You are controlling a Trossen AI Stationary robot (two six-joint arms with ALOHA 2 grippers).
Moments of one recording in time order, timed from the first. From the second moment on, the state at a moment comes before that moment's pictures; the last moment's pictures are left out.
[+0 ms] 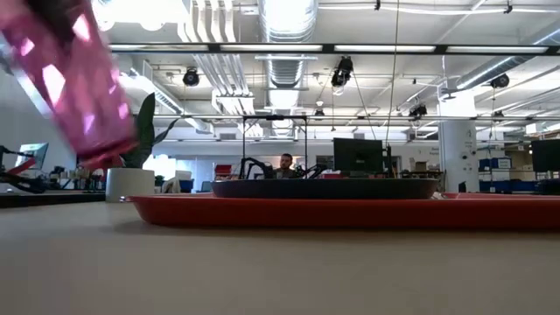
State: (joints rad) left arm -0.55 1.27 1.22 -1.41 -0.32 -1.06; right arm 0.34 1.31 1.45 -0.88 0.71 0.39
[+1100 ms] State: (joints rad) left arm 0.35 1.56 1.65 -1.39 -0.05 0.03; right arm 0.34 1.31 1.38 -0.88 0.71 0.42
